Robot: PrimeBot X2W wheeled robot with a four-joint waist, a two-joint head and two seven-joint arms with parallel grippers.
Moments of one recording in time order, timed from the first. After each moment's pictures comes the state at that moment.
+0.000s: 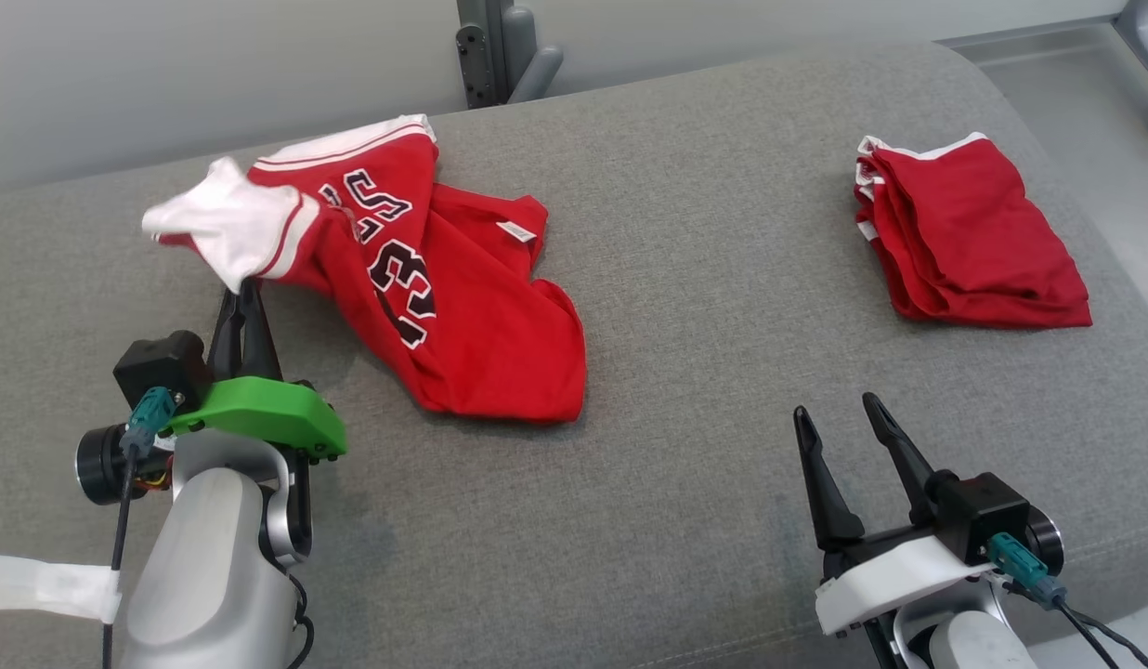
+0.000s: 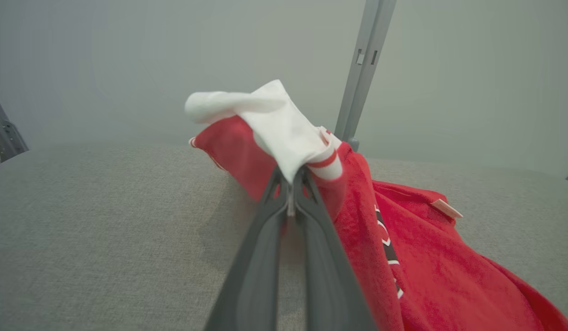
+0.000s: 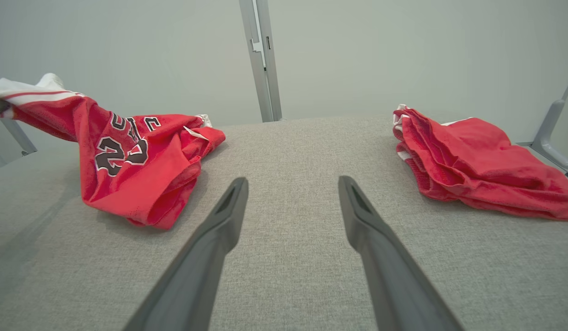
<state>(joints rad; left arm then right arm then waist) -0.49 0.12 -0.15 0.64 -0.38 0.11 -0.26 -0.06 -0.05 0.15 0.16 0.15 0.13 -0.26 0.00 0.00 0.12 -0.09</state>
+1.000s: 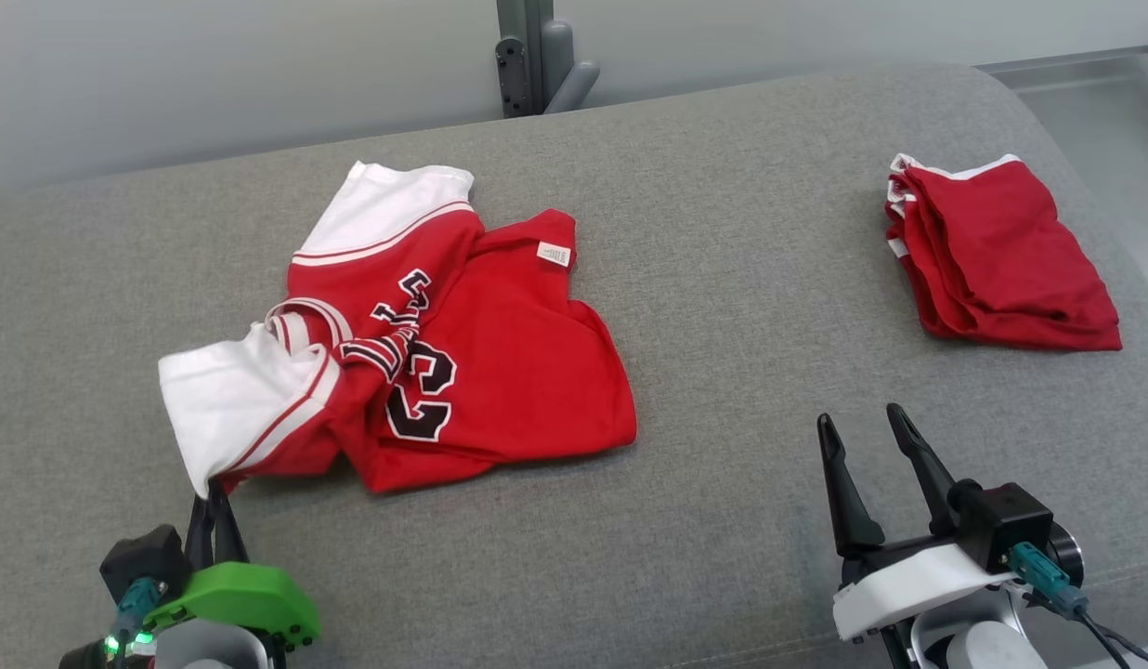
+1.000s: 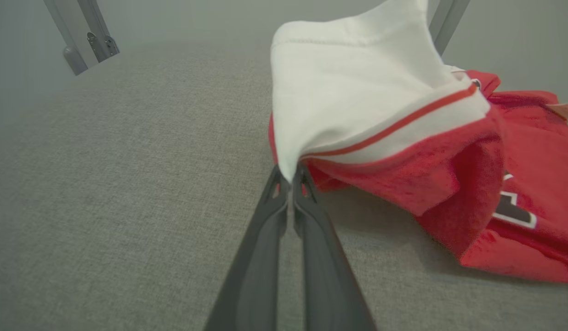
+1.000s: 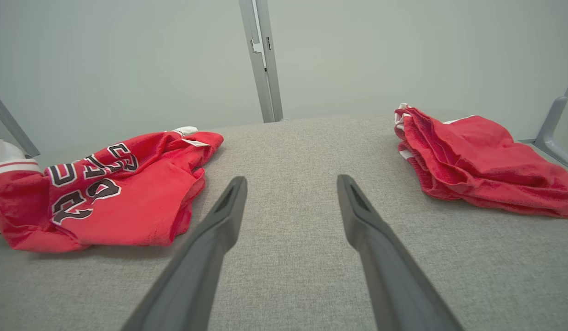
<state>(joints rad) -0.14 0.13 -0.08 0.43 -0.39 0.19 -0.24 -0.03 -0.05 0.11 0.15 0.17 0.13 -0.26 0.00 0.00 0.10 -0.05</state>
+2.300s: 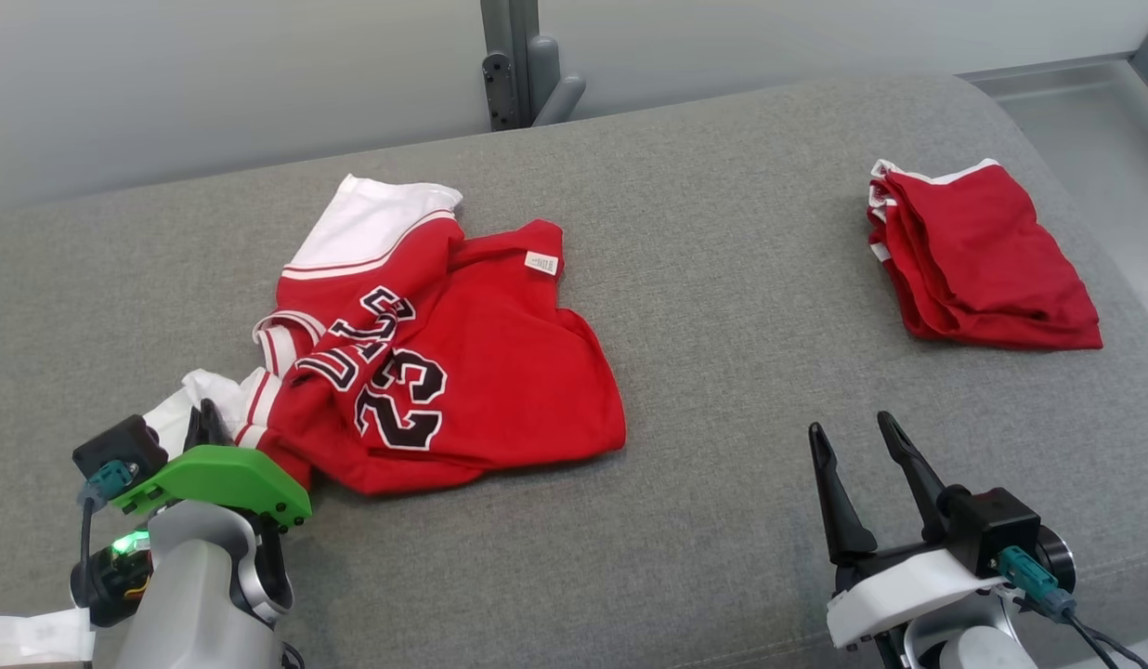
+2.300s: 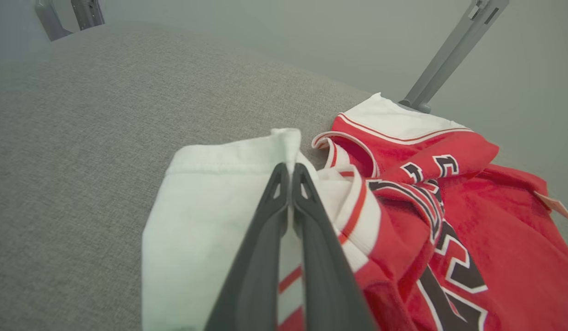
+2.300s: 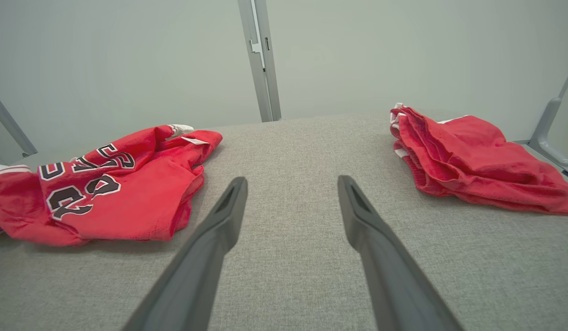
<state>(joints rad) -0.43 0.08 0.01 0.77 -0.49 0.13 -0.17 -0.03 -0.05 0.12 0.17 0.16 0.13 -0.26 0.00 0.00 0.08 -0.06</state>
